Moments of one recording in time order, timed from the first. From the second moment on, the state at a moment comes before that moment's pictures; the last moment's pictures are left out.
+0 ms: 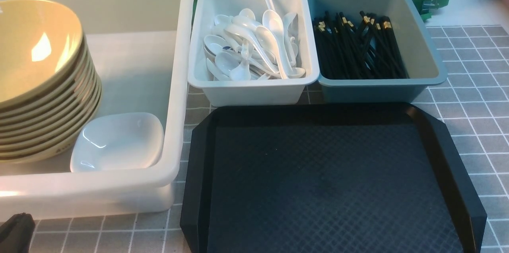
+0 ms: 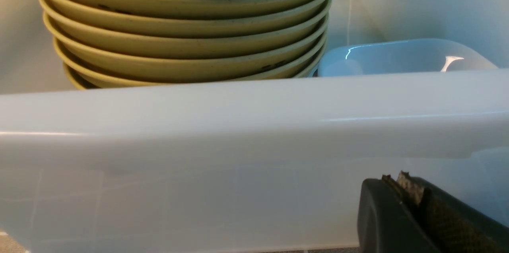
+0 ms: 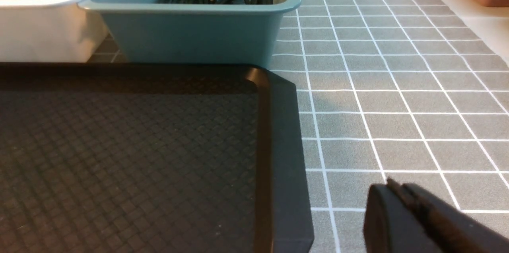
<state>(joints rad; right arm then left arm) 0.02 -0.01 0.03 -0.11 0.32 0.16 0.06 -0.01 0.03 -0.07 0.30 0.09</state>
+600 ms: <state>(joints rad) 0.02 -0.01 0.03 -0.11 0.32 0.16 0.06 -0.01 0.03 -0.07 0.30 0.09</state>
